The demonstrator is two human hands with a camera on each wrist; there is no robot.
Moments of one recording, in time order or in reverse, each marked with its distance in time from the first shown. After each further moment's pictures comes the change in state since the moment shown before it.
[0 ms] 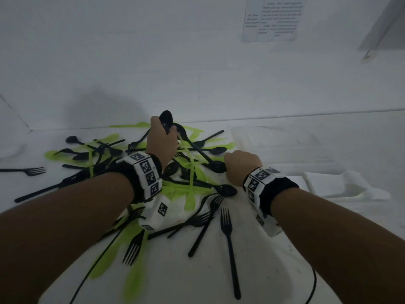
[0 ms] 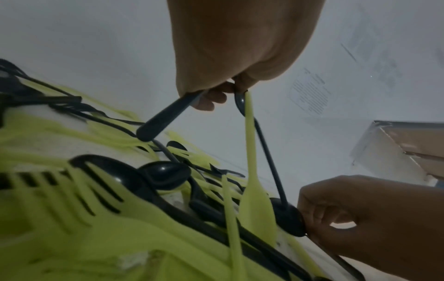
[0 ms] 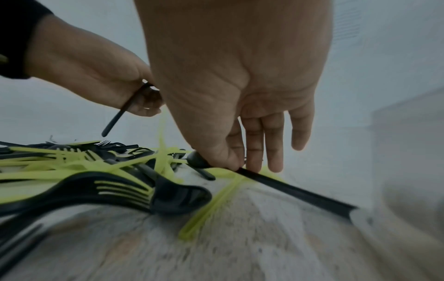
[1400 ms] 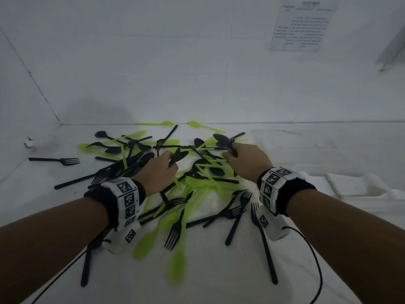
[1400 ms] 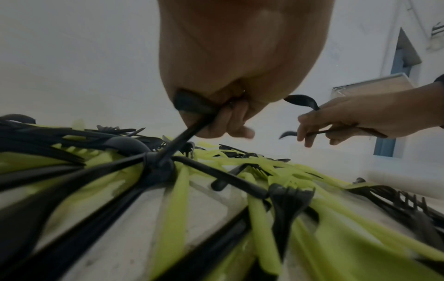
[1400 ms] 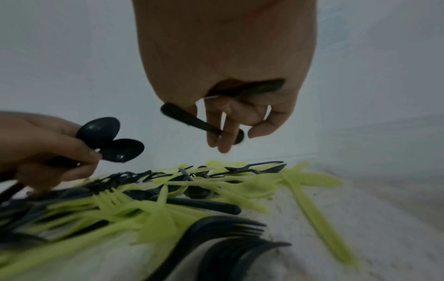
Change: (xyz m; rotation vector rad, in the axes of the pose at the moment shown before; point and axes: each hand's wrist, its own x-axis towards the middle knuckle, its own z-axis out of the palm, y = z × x) left_hand -0.046 -0.058 -0.122 0.413 -0.517 0.040; right_hand -0.010 -0.064 -0.021 0.524 0.252 0.046
